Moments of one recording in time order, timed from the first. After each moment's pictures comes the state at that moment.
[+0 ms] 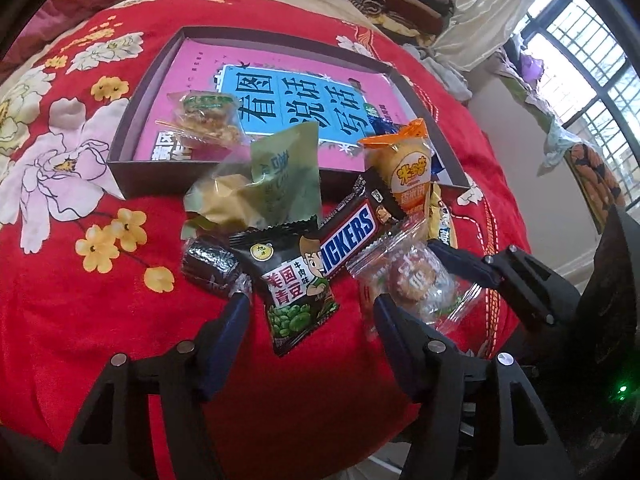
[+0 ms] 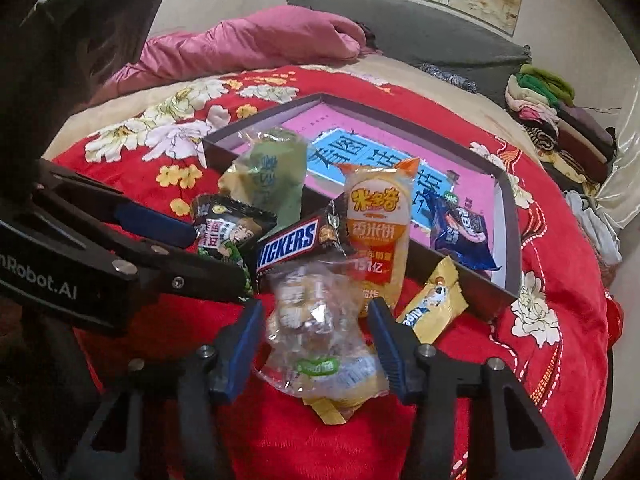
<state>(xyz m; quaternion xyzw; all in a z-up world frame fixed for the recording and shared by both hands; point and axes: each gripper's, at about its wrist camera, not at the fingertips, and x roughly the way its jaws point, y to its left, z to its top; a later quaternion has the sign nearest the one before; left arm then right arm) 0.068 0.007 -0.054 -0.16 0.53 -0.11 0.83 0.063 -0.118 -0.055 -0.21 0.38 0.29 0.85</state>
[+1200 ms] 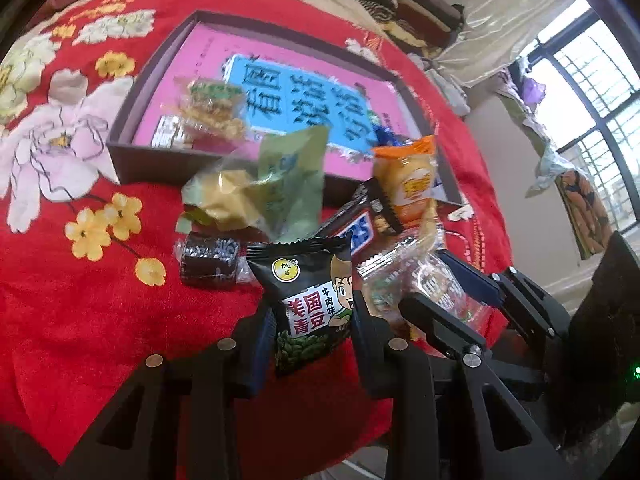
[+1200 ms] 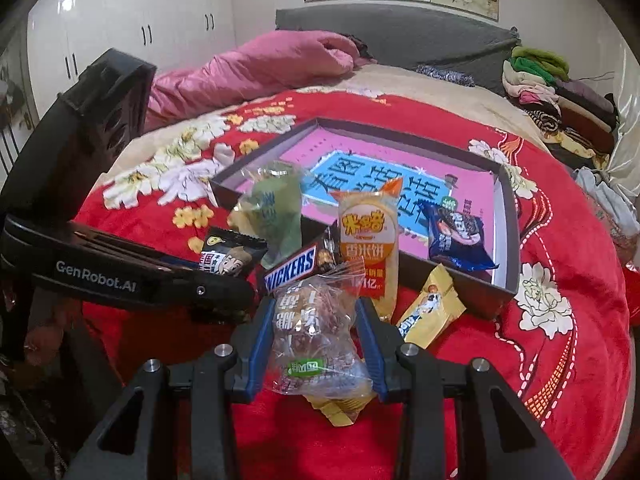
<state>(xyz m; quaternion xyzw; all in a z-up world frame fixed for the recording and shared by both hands) 0.077 0.011 -0.054 -0.21 0.52 -0.12 0.82 0.066 -0.140 -0.033 -0.12 0.37 0.32 0.86</state>
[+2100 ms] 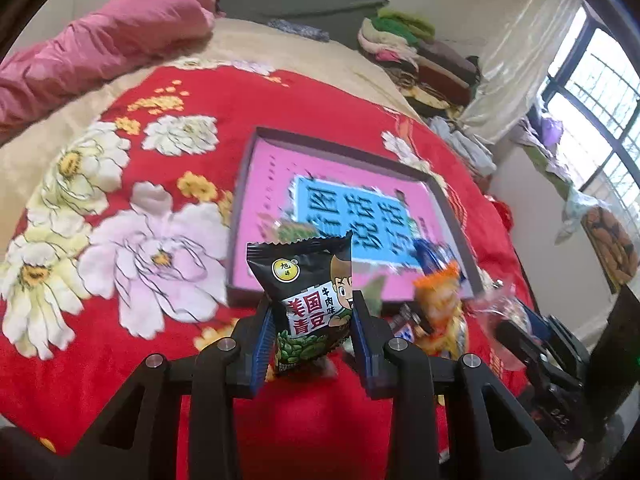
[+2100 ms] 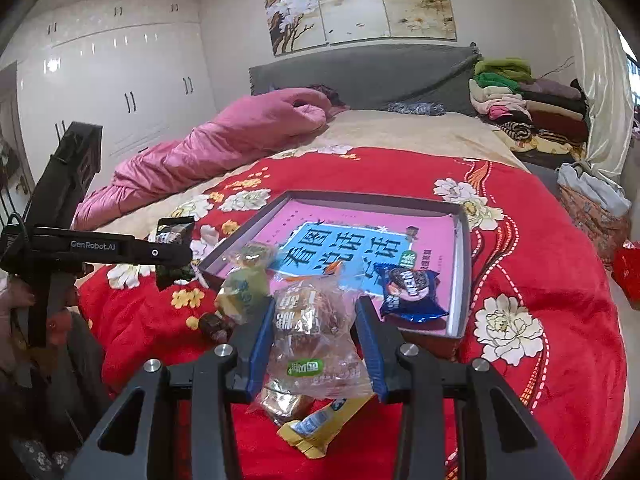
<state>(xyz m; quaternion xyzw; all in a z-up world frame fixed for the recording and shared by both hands) 0.082 0.074 0.006 -0.18 0.43 -0.02 0.88 0.081 -0.181 0.009 -0.03 0.31 0.31 0.90</state>
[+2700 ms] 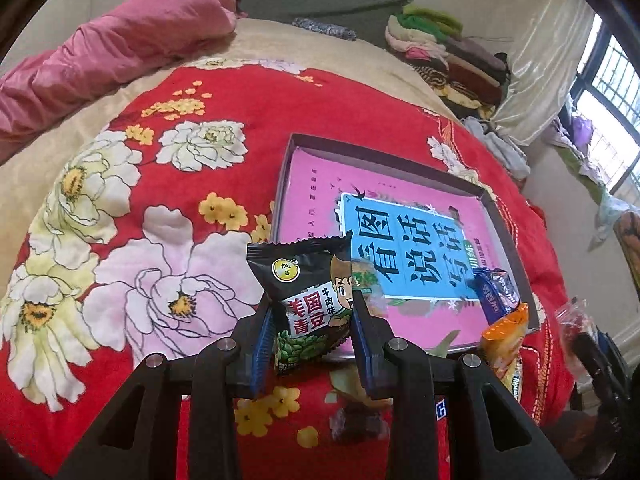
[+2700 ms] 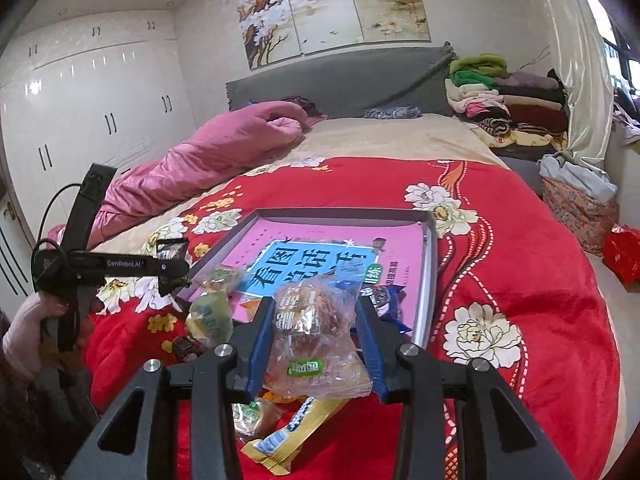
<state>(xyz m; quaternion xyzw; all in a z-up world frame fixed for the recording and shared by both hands) 0.129 0.090 -0.021 -0.16 0.44 0.03 0.88 0.105 -0.204 0.012 0.00 0.30 0.27 0.91</state>
